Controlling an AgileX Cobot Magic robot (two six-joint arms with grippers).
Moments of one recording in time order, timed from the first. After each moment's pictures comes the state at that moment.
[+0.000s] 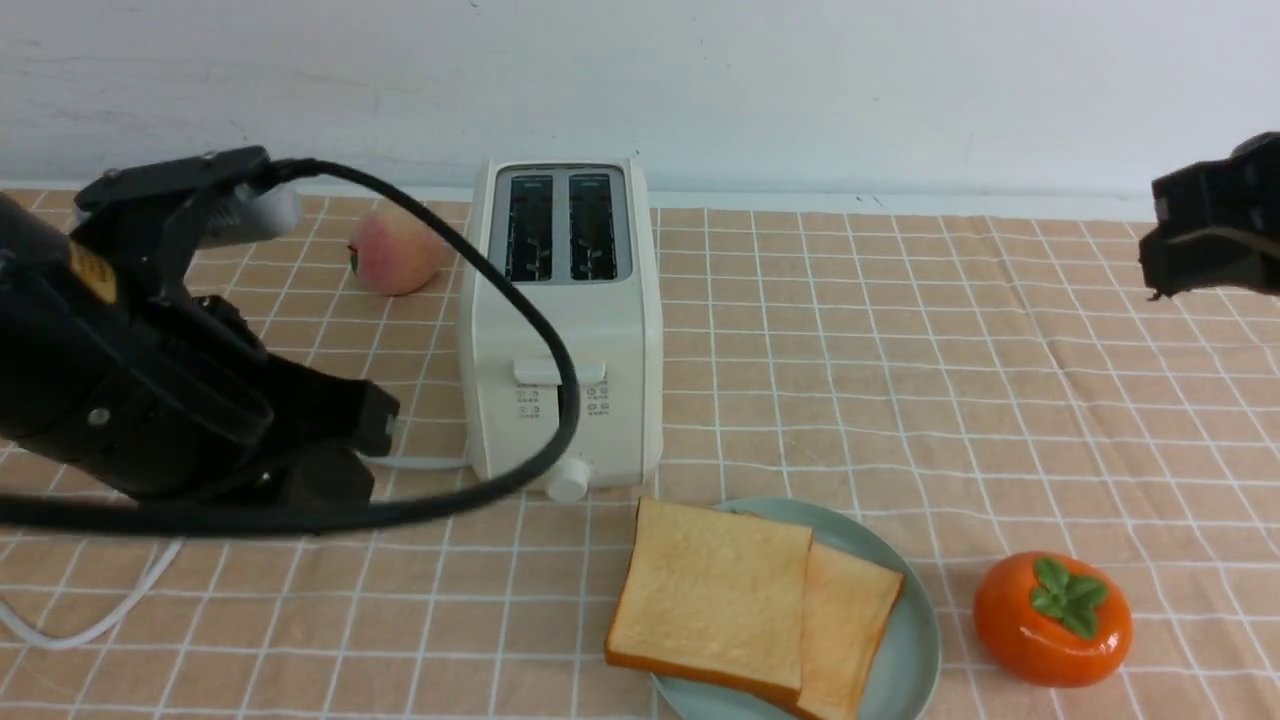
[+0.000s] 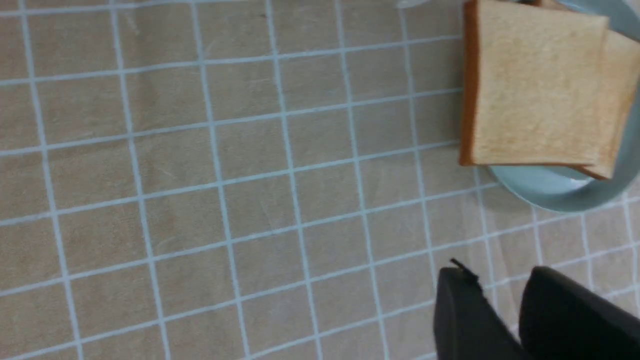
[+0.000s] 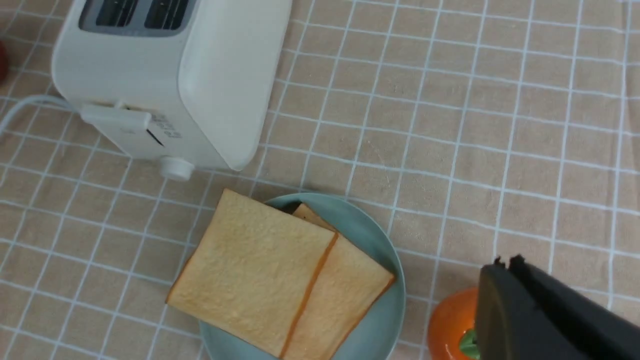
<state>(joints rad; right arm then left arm) 0.30 1.17 -1.29 0.12 0.97 0.10 -0.35 1.17 -1.10 -0.27 1.03 -0.16</state>
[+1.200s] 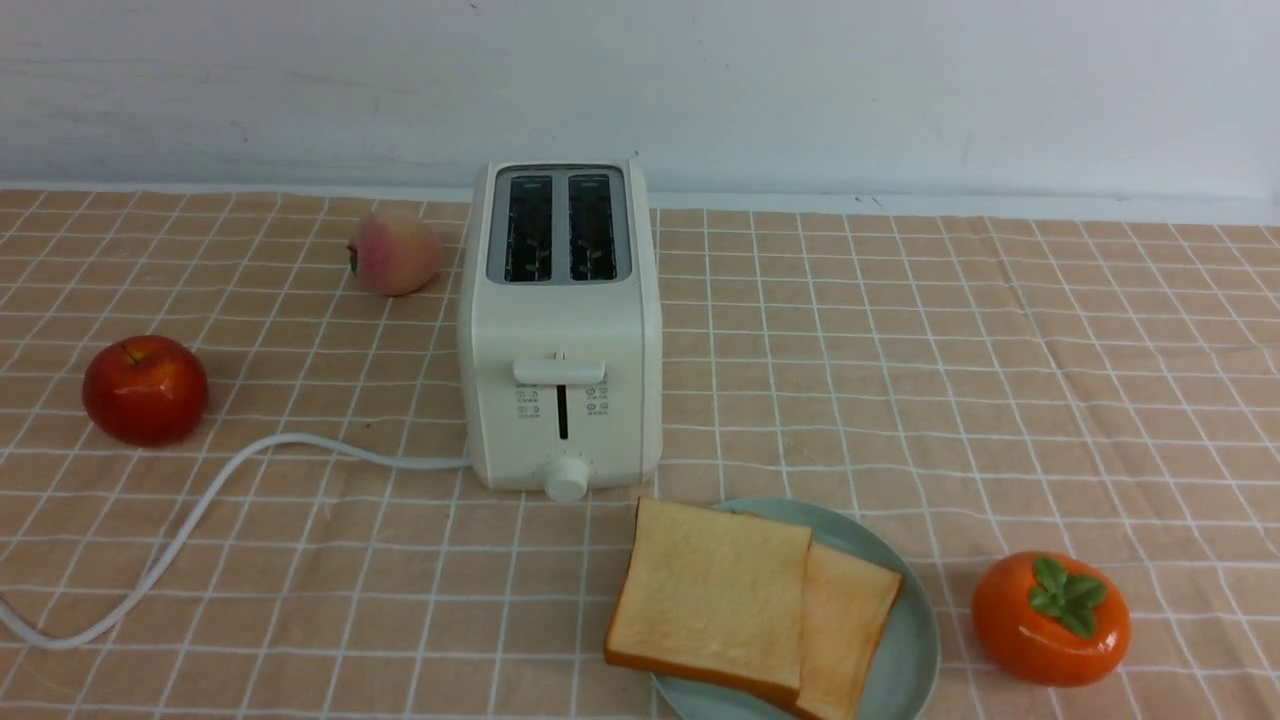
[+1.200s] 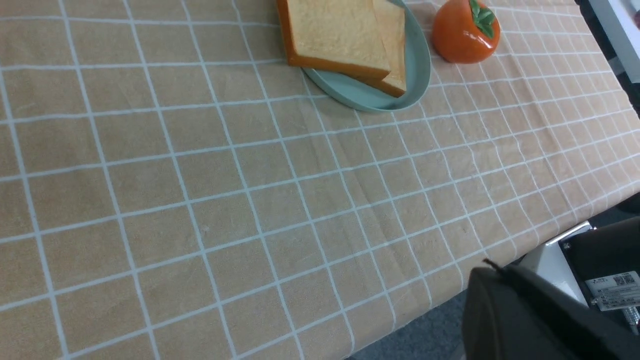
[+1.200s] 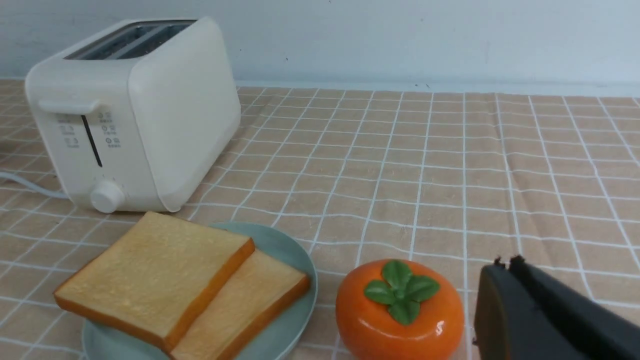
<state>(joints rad) 0.30 0.03 -0.18 -0.11 0.38 0.18 -0.50 0.32 -0.71 -0.32 1.10 -0.38</state>
